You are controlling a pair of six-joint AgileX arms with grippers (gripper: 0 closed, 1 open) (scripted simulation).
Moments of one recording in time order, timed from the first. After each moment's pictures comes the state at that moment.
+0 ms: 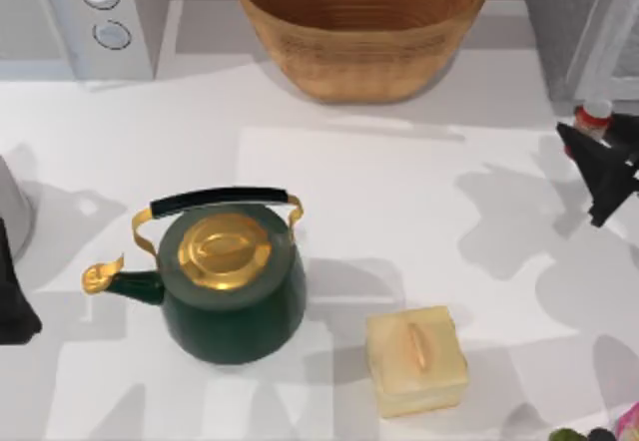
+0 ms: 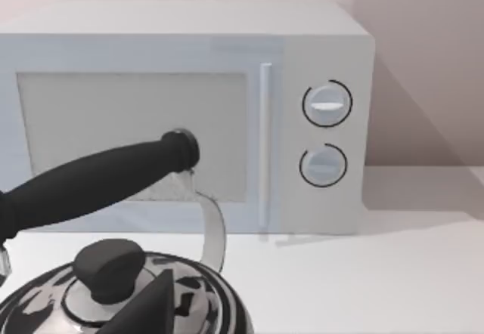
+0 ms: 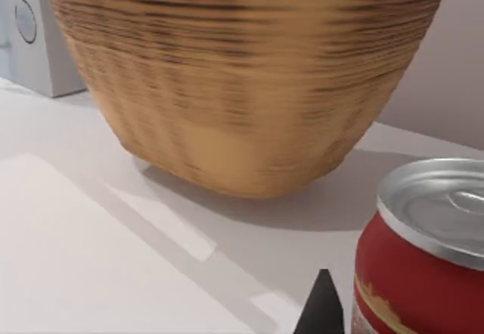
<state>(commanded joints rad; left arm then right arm) 0.00 0.00 0.00 0.00 0.00 0.00 -0.14 2.32 0.76 1.58 -0.88 0.02</state>
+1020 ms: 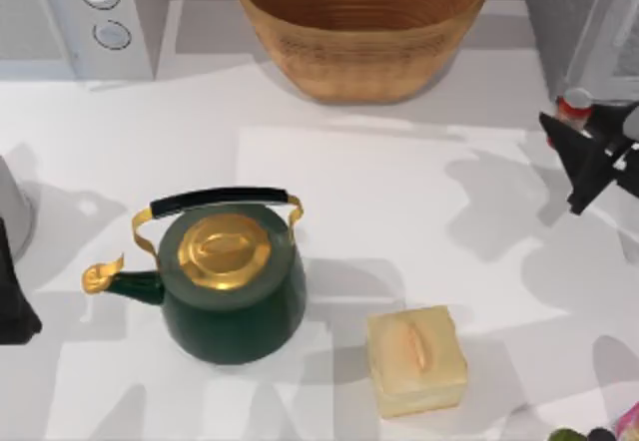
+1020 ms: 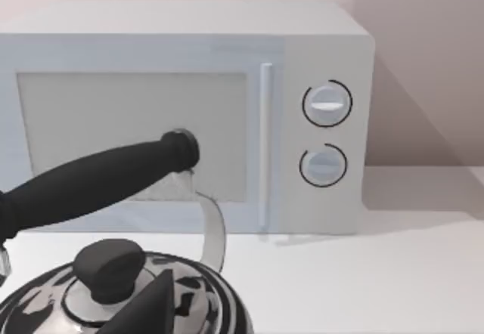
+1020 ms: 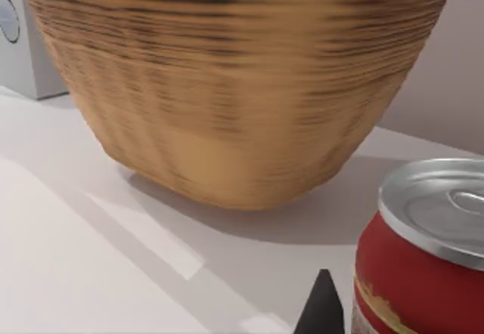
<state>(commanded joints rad) 0.00 0.00 0.00 0.00 0.00 0.00 -0.09 2.36 0.83 1.55 -0.83 0.02</state>
